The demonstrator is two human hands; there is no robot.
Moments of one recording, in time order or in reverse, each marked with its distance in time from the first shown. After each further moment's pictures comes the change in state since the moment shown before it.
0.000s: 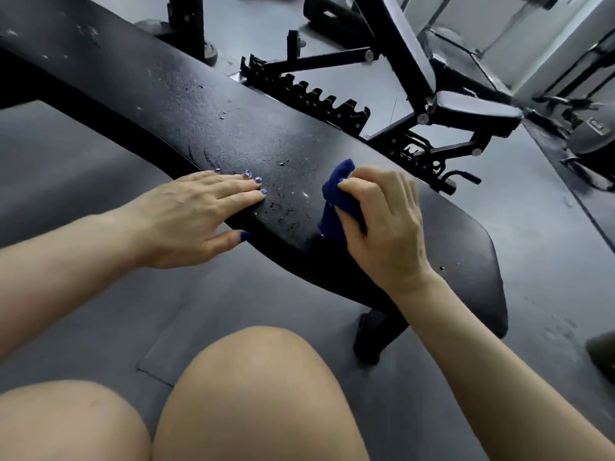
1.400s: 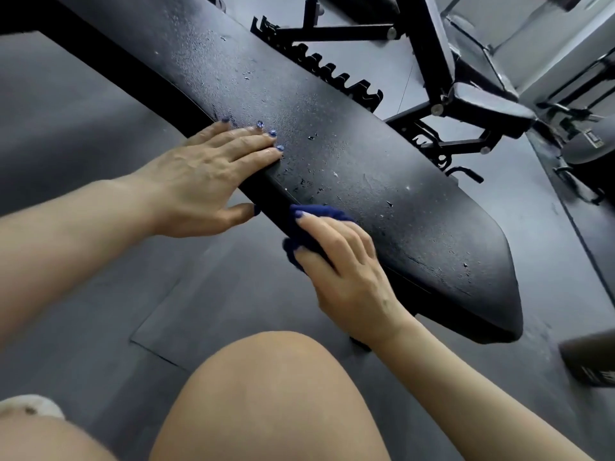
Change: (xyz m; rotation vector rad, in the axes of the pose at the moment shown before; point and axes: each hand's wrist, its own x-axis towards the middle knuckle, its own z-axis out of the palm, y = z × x) left_hand -0.004 -0.017 0.021 -0.016 0.094 -0.077; right_hand -0.055 -0.059 0.034 0.076 -0.229 -0.095
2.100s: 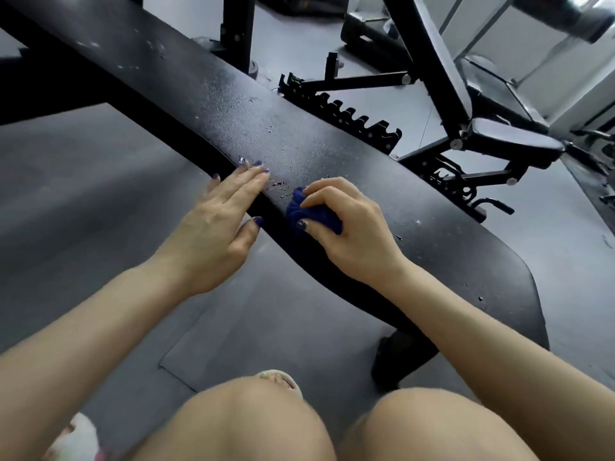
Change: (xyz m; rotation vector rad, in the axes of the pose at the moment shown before) left_hand -0.025 0.041 -0.017 -0.394 0.240 -0.352; right_hand 0.082 0.038 -0.002 0.472 -0.176 0.265
